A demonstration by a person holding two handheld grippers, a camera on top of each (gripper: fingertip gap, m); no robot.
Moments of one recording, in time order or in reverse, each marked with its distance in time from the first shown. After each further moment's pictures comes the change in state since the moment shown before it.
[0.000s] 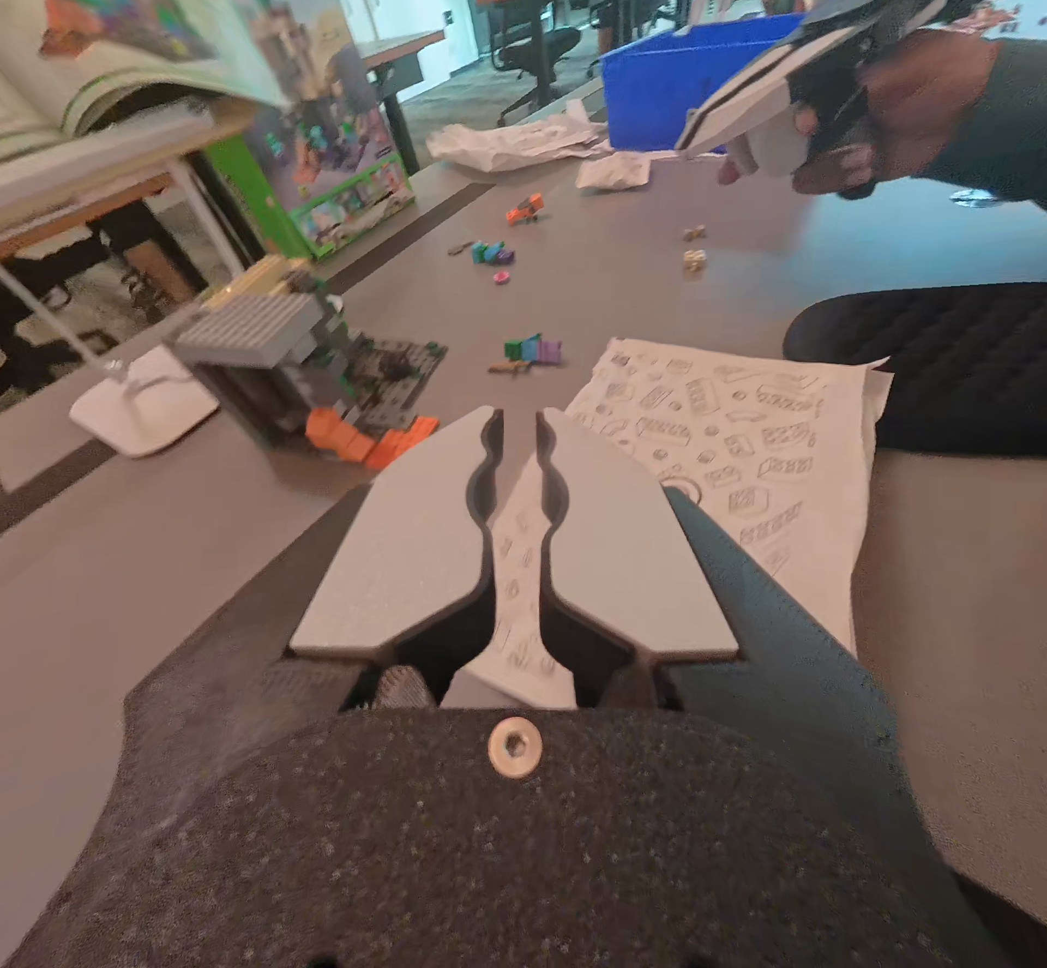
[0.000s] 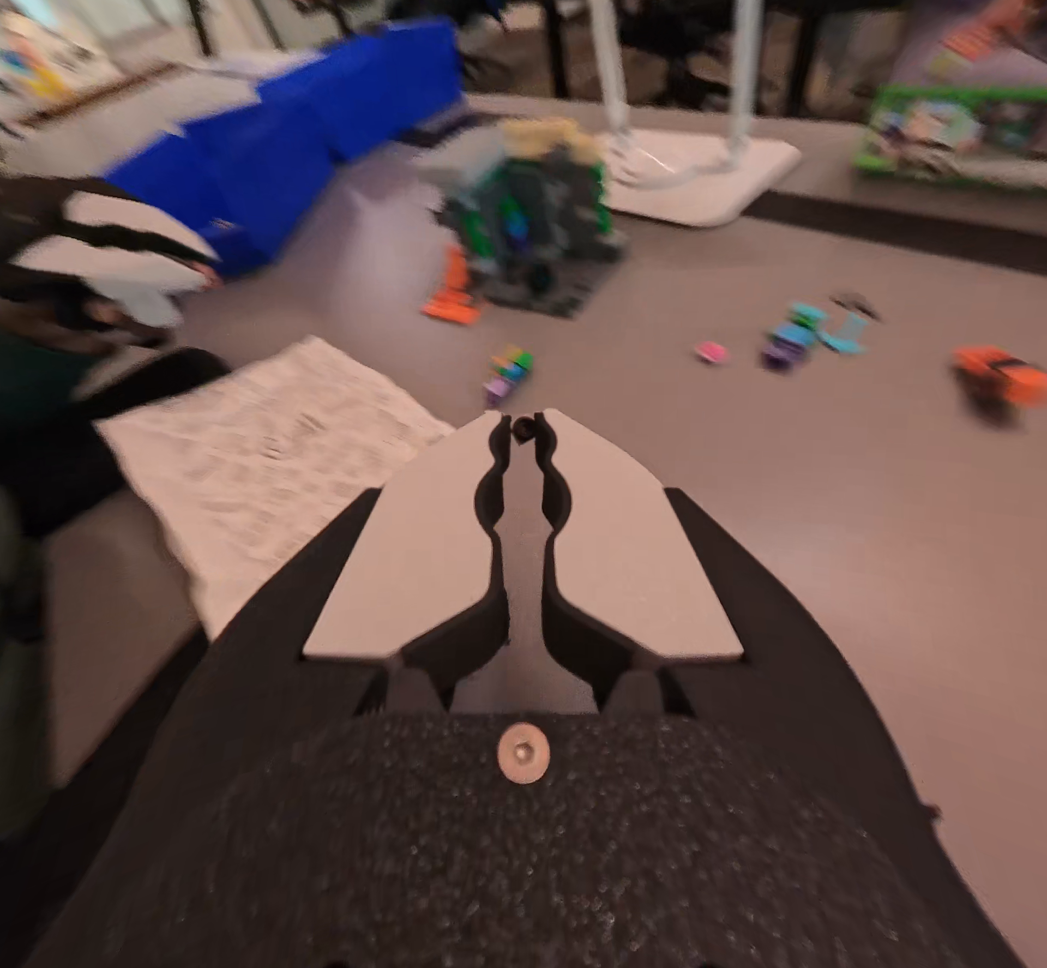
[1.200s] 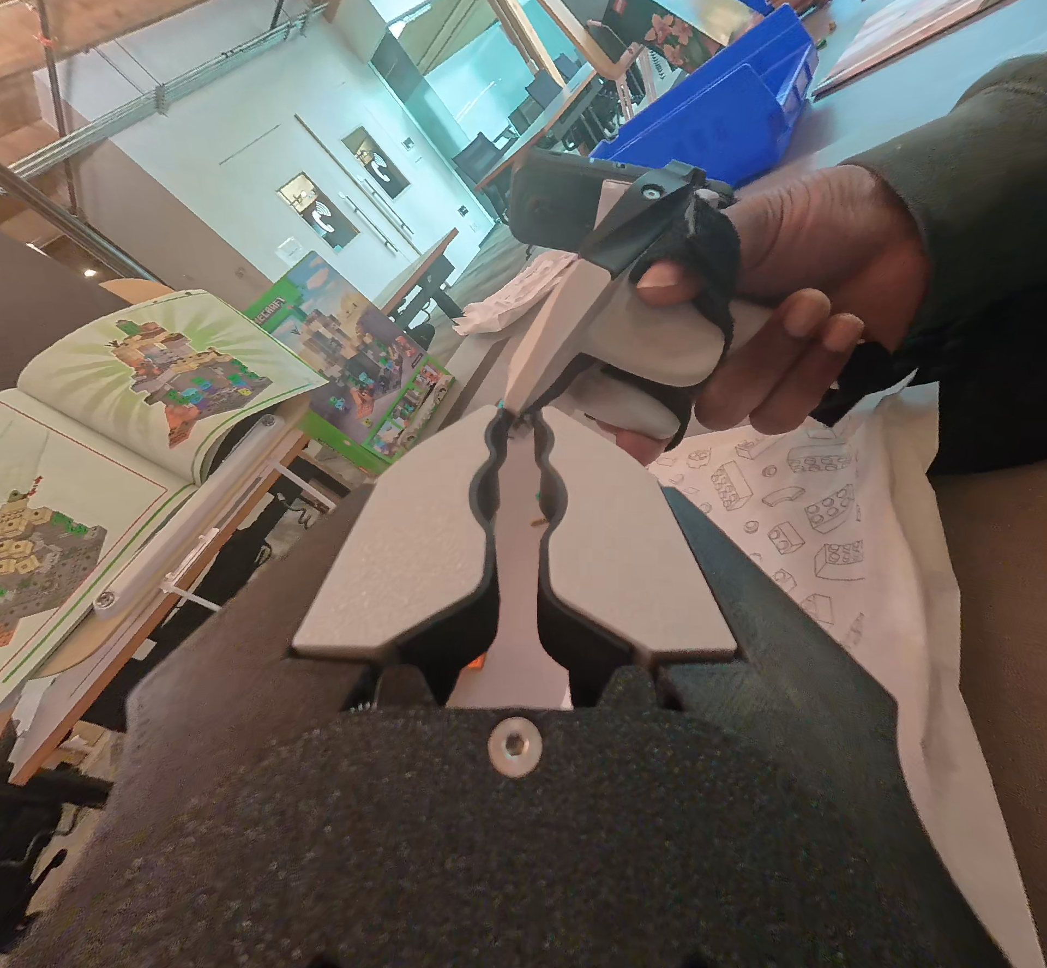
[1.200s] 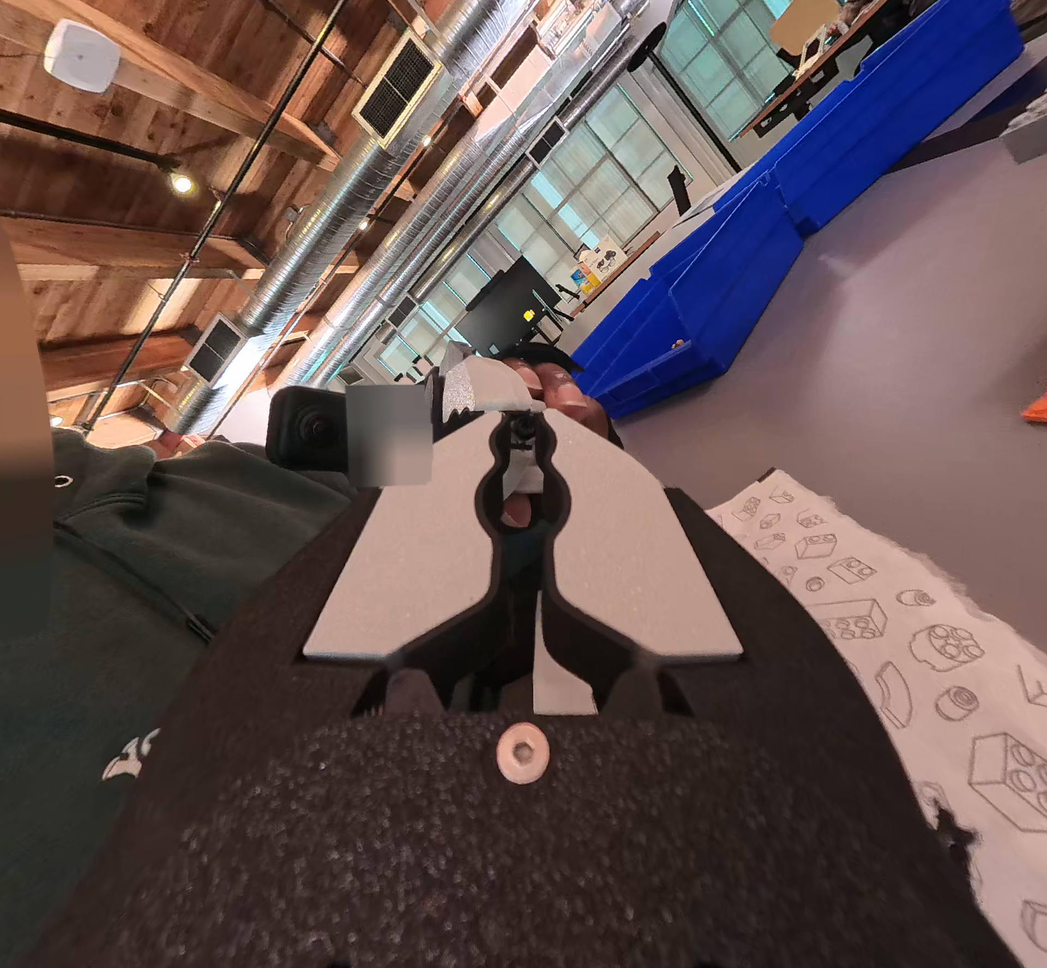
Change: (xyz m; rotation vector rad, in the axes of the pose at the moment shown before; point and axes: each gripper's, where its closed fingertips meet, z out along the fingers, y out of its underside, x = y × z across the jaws) left arm 0.046 -0.056 0.032 0.206 -0.036 0.500; right arm -0.162 -0.033 0.088 0.168 -0.762 0.525
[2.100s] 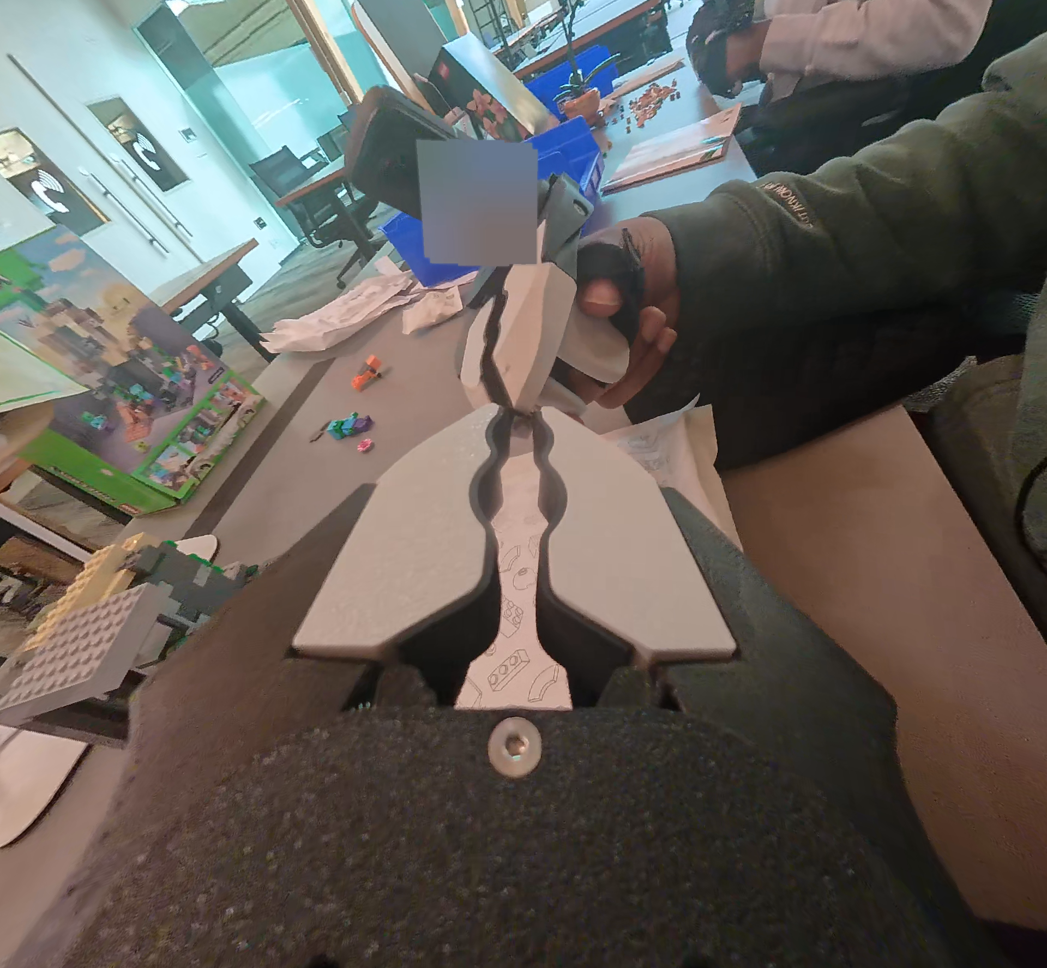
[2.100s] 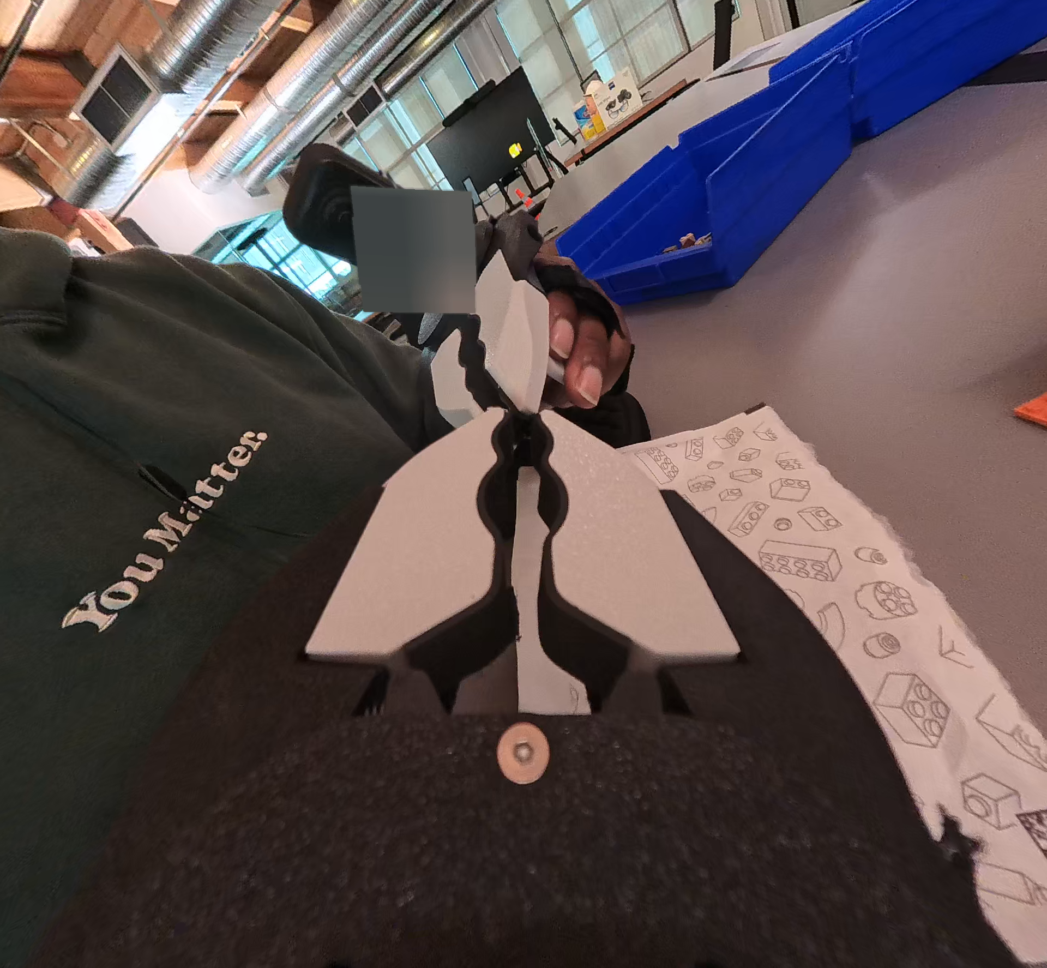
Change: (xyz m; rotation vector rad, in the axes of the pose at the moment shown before) left arm 0.032 -0.006 -0.015 0.082 0.350 -0.224; right arm -0.010 0.031 -0.010 -0.301 0.003 -0.216
